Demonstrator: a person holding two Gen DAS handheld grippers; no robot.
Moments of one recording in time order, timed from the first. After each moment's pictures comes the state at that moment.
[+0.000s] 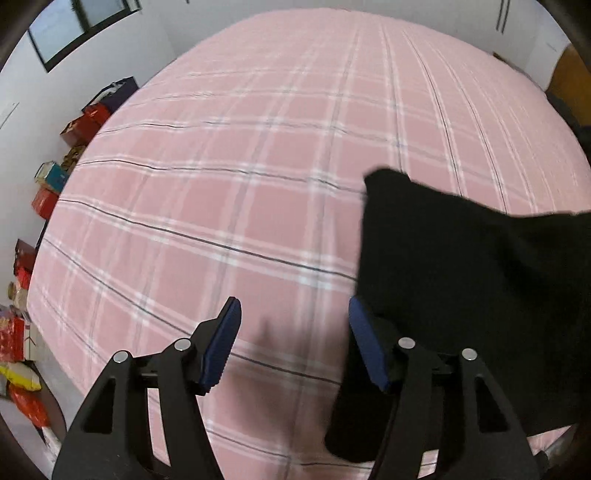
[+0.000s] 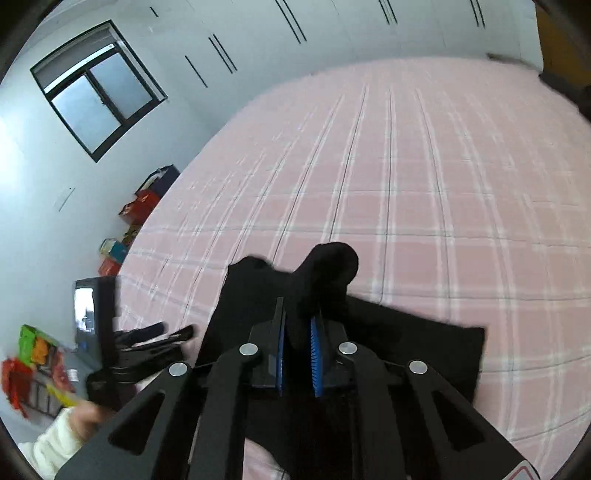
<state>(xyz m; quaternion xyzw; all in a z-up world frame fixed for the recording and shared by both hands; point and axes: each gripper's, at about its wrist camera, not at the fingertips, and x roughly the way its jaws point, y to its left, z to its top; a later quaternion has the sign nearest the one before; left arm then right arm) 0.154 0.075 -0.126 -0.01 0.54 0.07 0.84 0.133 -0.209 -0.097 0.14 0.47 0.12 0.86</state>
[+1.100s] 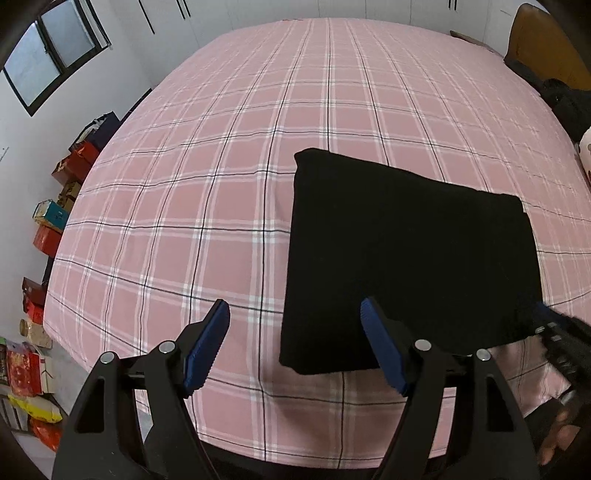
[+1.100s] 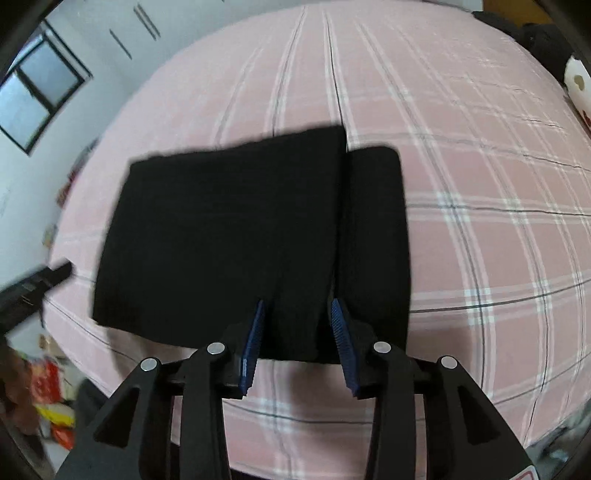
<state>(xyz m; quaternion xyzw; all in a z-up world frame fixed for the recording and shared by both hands) 0.088 0.005 -0.092 0.06 0.53 0.03 0.84 0.044 -0.232 -0.165 0.14 0.54 0.04 0.83</state>
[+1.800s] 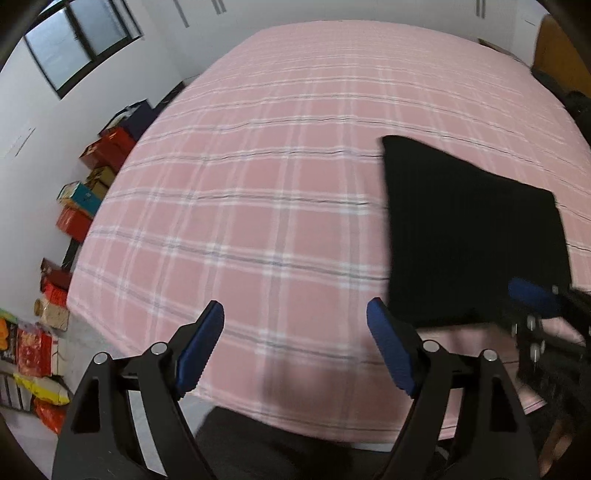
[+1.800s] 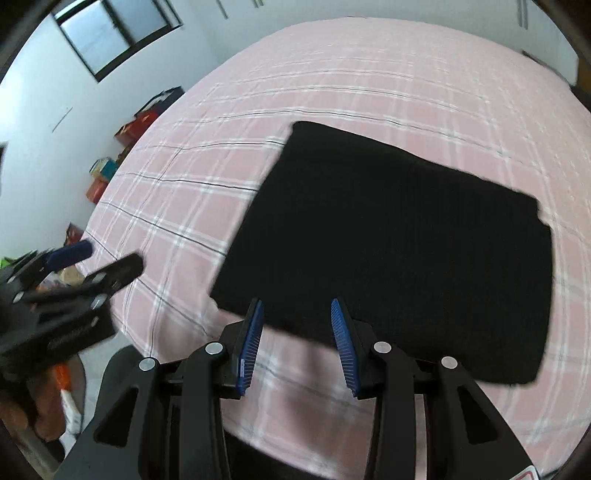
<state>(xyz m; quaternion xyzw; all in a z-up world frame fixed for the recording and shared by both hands) 0.048 0.092 -0.087 0.06 0.53 0.08 0.84 0.065 -0.056 -0.138 0.04 0.54 0.18 0.82</state>
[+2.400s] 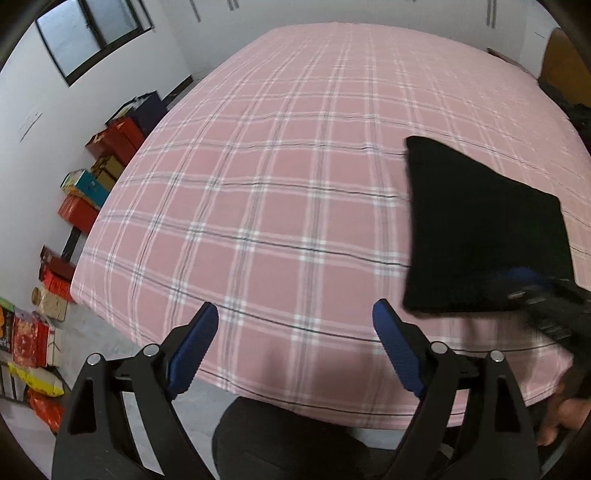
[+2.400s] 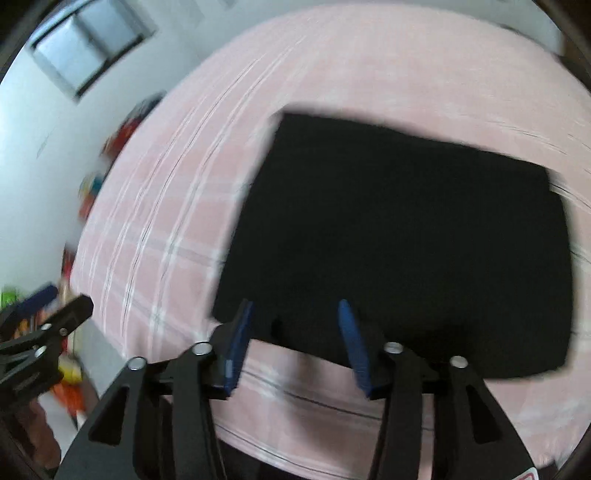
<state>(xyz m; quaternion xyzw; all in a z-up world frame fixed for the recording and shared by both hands) 0.031 0.112 -0.081 0.05 0.52 0.08 0.85 0.045 -0.126 -0.138 0.13 0.53 0.10 0.83</state>
